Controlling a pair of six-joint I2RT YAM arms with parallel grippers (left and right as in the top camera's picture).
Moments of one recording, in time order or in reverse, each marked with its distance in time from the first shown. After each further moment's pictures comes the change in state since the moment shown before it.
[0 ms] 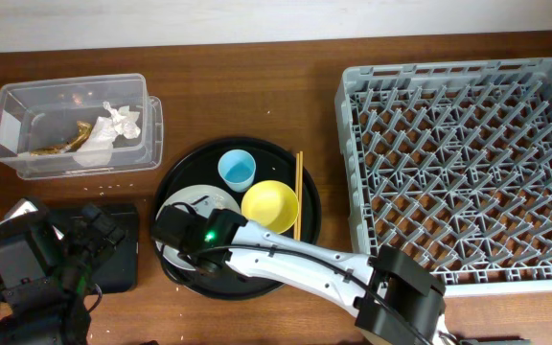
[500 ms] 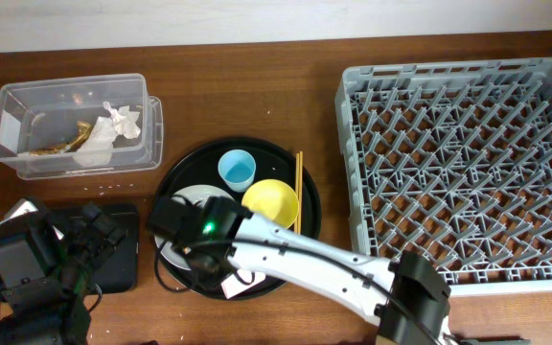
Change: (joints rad) left arm 0.000 0.000 0.000 0.000 0.000 0.000; right arm 0.006 -0.023 0.174 -0.262 -0.150 -0.080
